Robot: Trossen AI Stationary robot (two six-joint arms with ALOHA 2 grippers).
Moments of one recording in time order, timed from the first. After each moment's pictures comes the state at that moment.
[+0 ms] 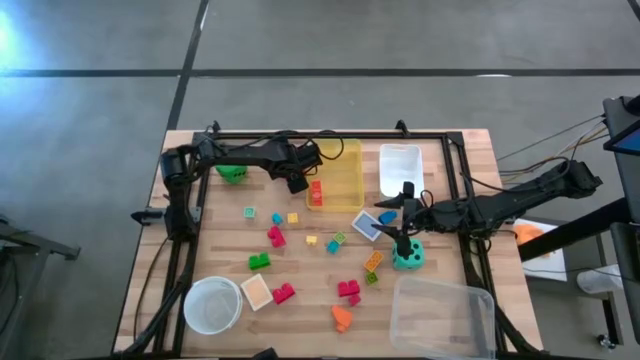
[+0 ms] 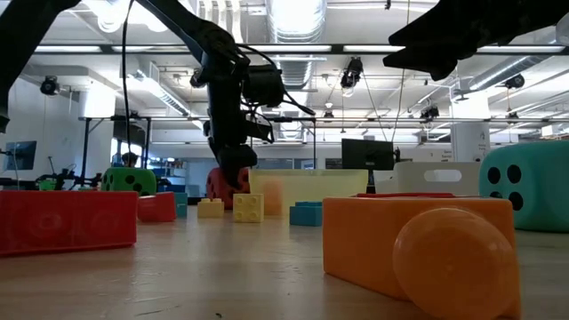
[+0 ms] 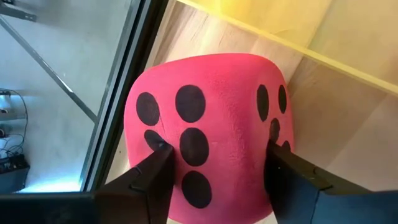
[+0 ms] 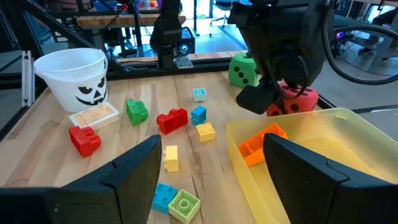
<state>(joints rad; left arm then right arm) 0.40 1.95 1.31 -0.74 -0.54 -0.01 0.26 0.94 0.45 0.24 0.44 0.16</state>
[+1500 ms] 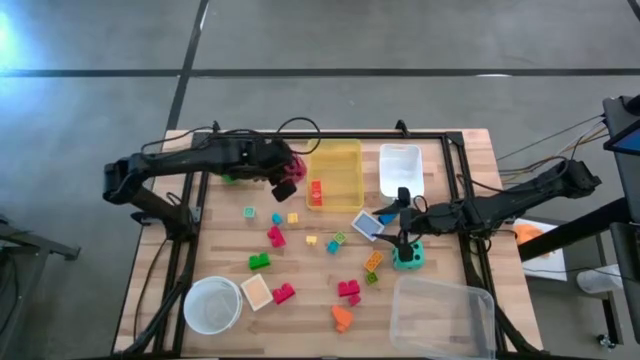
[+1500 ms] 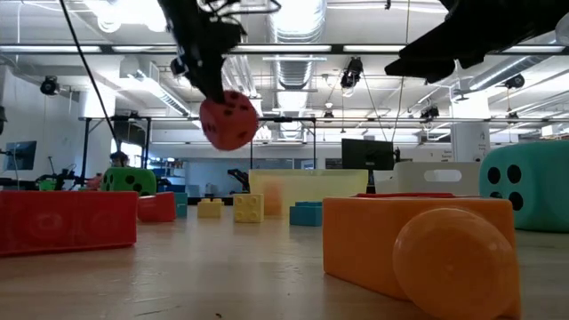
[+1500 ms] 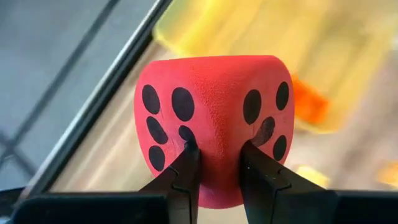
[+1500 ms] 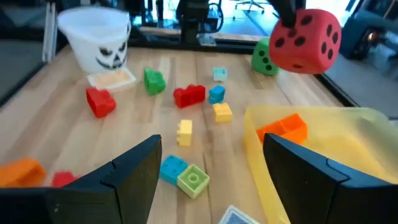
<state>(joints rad) 0.23 1.46 1.30 -0.94 -0.34 -0.24 0.27 0.98 0.45 0.19 0.34 0.04</state>
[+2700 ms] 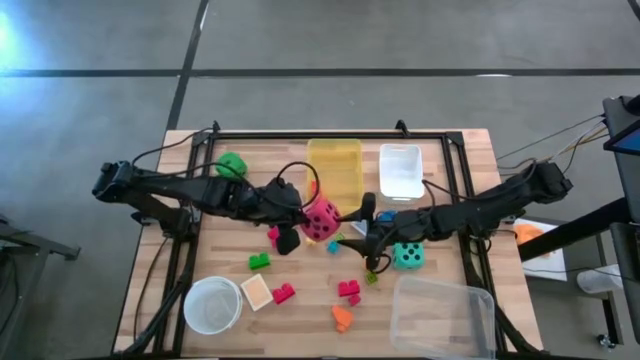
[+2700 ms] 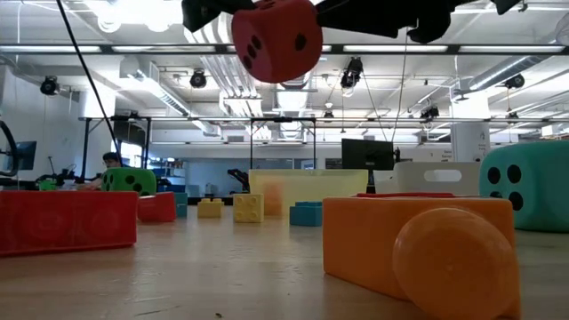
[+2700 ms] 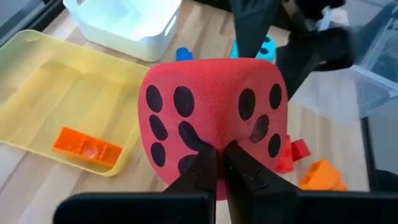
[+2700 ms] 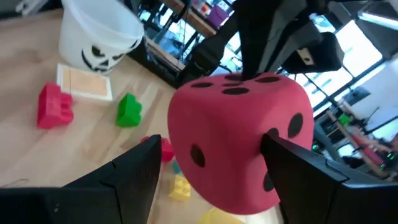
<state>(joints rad) -0.17 1.41 1.31 -0.64 -0.22 -0.41 0.27 1.40 0.77 0.40 0.34 -0.58</state>
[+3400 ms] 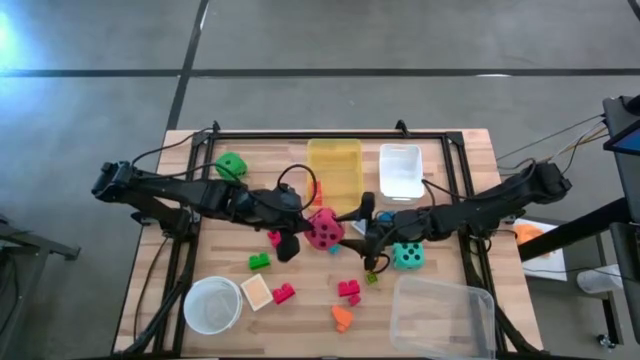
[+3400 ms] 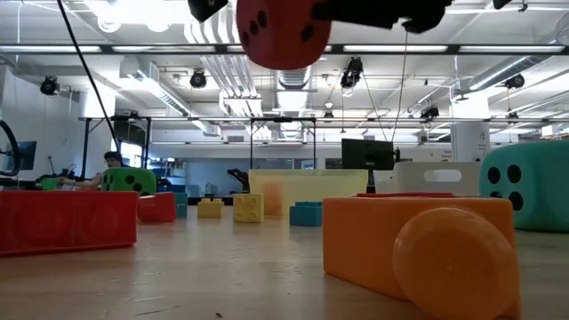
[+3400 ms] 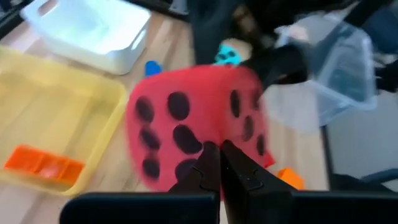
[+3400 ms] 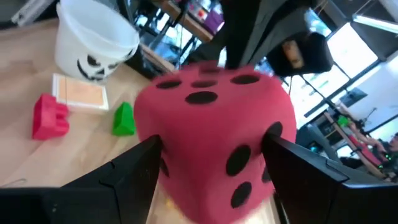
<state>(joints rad) -0.20 1.41 1.31 -0.53 -0.15 -0.42 0.27 1.41 0.80 0.40 0.34 -0.55</state>
